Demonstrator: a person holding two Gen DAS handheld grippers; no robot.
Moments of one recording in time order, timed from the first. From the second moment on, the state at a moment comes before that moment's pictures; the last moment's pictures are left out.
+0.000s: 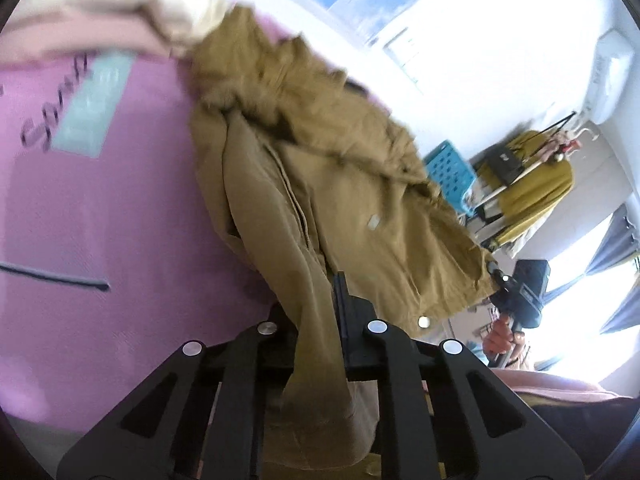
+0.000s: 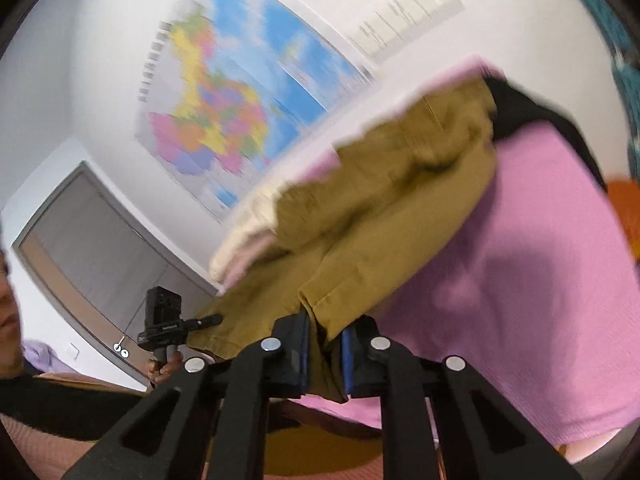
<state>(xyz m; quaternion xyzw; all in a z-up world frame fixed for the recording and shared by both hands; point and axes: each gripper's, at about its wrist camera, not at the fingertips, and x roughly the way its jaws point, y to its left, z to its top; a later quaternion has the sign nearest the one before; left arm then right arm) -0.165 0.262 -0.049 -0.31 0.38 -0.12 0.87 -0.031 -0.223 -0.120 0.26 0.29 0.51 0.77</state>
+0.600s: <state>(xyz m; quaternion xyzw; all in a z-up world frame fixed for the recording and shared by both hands) -0.184 0.277 -0.027 -0.30 0.36 -0.13 0.87 -0.046 -0.238 -0.097 0.28 0.24 0.53 0.76</state>
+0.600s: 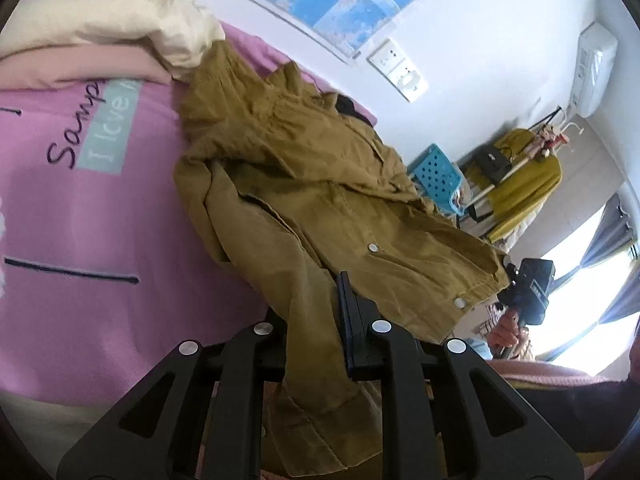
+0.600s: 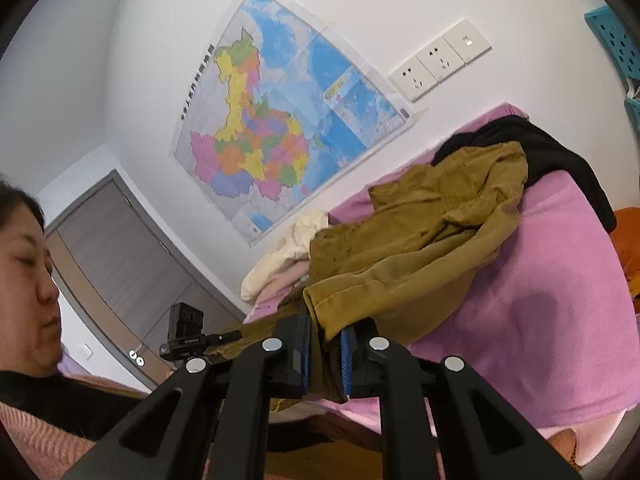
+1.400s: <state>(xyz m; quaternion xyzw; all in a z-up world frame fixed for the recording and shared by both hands) -0.090 0.302 0.064 -0.27 0.36 -0.10 0.89 0.072 -0.210 -0.023 0.31 0.22 0.50 0.78</state>
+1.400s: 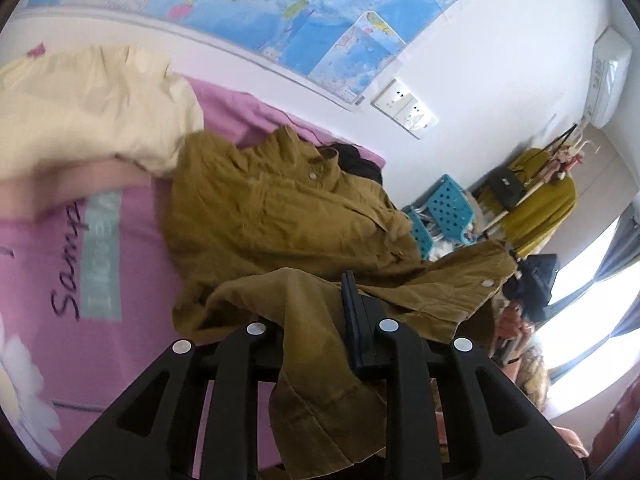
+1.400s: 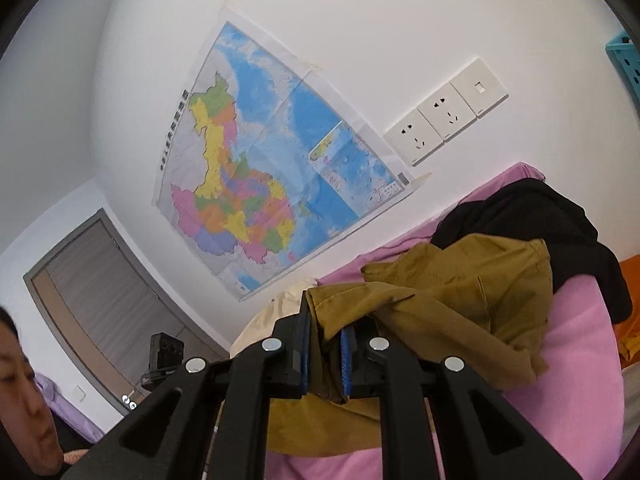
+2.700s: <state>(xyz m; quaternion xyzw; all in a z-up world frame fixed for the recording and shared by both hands) 0.108 0.358 0.063 -0.25 0.43 -0.04 0.87 0.259 -0.142 -0.027 0.33 0.33 0.41 0.79</state>
